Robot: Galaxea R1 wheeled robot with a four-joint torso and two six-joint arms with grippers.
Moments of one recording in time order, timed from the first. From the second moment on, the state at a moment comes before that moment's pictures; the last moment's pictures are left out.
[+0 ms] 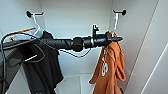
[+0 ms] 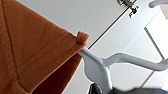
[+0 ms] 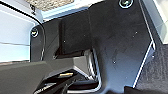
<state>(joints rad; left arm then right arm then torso) -0.19 2.72 -1.22 0.28 -0.14 -1.20 -1.54 3.10 -2.74 -0.53 0.06 0.50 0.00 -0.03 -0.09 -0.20</state>
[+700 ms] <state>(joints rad) -0.16 2.71 -1.21 0.30 -0.13 -1.20 -1.53 3.10 -2.74 -0.53 0.06 0.50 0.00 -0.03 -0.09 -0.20</state>
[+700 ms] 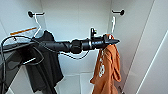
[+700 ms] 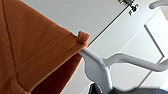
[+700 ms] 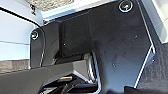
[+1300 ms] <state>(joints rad) -0.16 2.71 -1.20 0.30 -0.15 -1.20 -1.54 3.10 -2.74 -0.53 0.06 0.50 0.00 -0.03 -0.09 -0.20</state>
